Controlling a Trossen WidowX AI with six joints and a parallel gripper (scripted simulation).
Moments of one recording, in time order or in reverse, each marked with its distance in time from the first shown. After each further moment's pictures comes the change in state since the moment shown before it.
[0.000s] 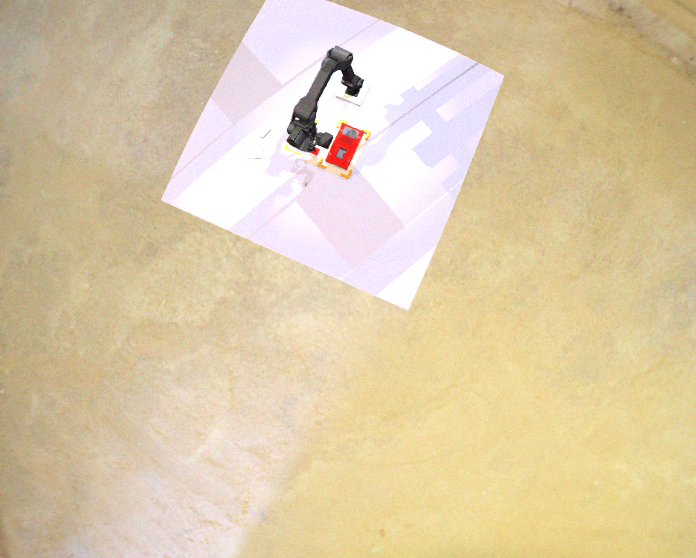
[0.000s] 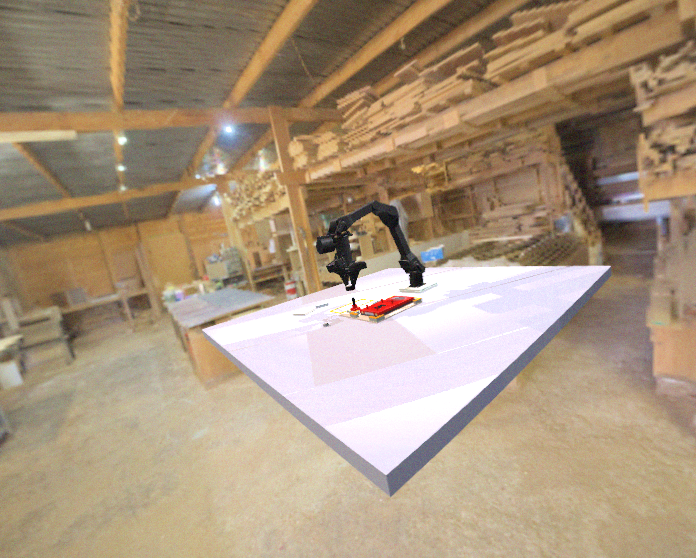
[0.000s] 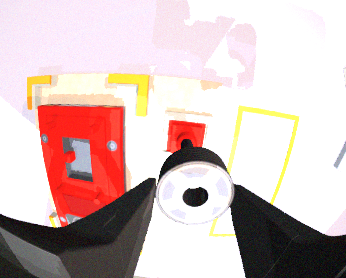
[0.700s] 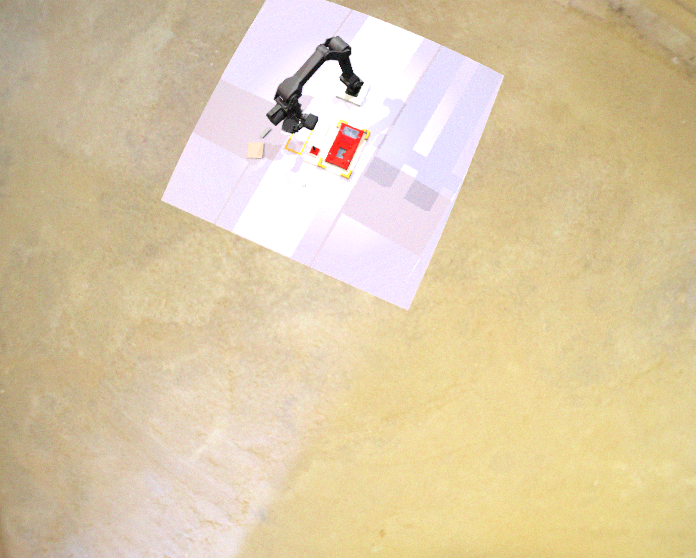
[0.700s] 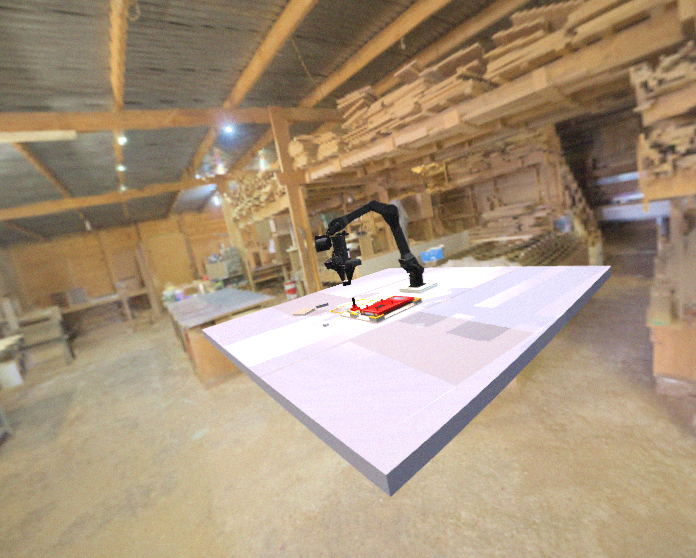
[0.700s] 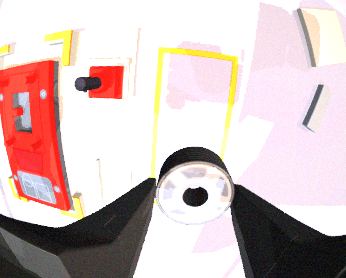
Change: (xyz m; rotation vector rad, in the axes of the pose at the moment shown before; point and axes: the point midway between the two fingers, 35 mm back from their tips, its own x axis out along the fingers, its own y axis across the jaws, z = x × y) arm -0.005 -0.090 -0.050 0.006 0.012 -0.011
